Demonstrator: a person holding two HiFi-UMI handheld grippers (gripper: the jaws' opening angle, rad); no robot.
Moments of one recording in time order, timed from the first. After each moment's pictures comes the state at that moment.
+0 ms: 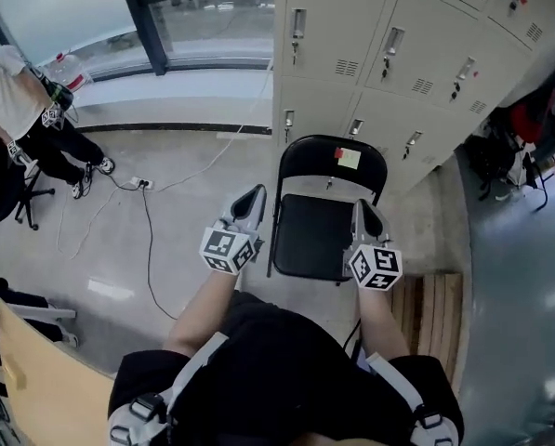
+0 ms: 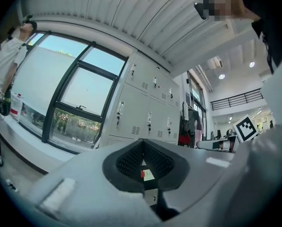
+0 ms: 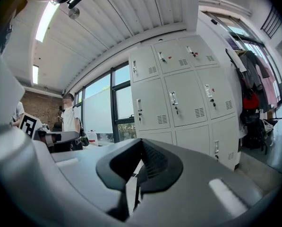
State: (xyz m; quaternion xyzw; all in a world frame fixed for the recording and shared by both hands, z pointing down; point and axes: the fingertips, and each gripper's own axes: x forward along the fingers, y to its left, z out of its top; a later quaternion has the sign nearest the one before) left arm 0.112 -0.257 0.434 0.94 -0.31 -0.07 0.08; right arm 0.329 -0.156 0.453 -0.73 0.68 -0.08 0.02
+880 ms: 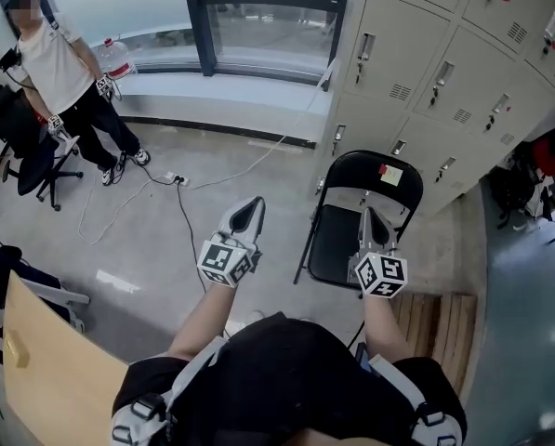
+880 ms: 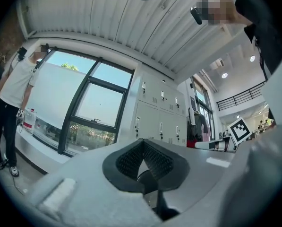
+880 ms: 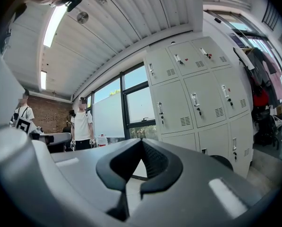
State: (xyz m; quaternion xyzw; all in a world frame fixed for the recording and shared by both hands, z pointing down) left arm -0.057 -0.242 0.400 0.93 -0.36 -0.09 0.04; right arm 0.196 -0.175 0.424 -0.70 0.71 -0.07 0.04
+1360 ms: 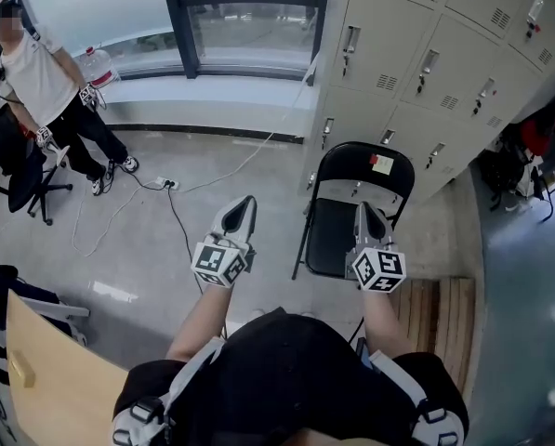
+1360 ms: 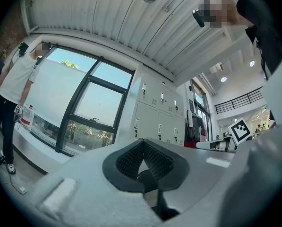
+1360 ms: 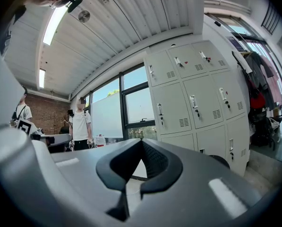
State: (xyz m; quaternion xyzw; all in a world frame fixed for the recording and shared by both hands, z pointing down) left arm -0.072 -0.241 0.401 0.93 -0.35 -0.11 0.06; right arm 0.183 -0.162 0.418 -0.71 0.70 -0.07 0.04
